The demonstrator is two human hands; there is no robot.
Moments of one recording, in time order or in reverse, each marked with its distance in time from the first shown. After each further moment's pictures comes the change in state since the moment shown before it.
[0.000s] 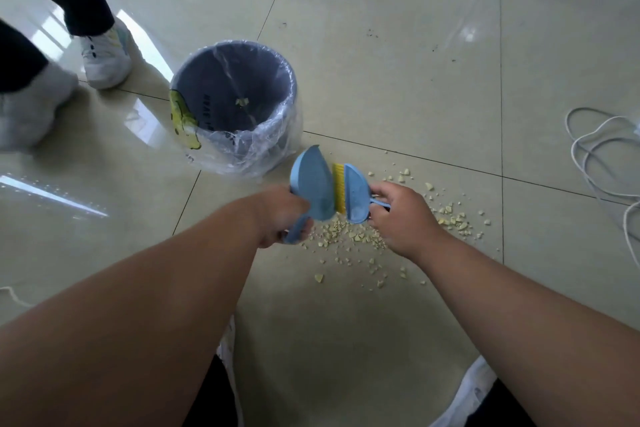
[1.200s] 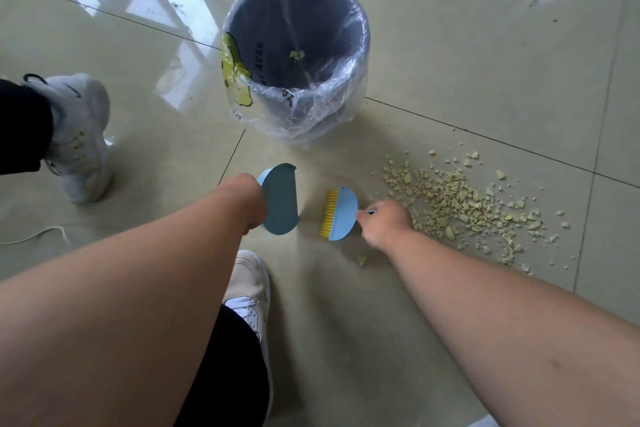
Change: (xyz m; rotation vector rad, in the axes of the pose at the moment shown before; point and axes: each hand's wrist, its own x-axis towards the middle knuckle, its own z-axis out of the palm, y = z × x) left_hand 0.036 -0.075 -0.113 0.868 0.450 -0.262; right_hand 0.050 0.015 0.148 -0.121 -0.152 0.425
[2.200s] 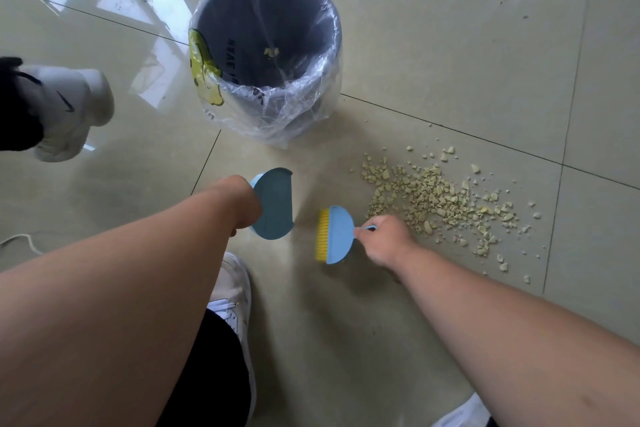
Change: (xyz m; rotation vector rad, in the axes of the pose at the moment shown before) left_hand -0.012 0.024 0.004 -0.038 -0.066 -0.011; right_hand -0.018 0.044 -0.026 -0.045 -0.071 -0.054
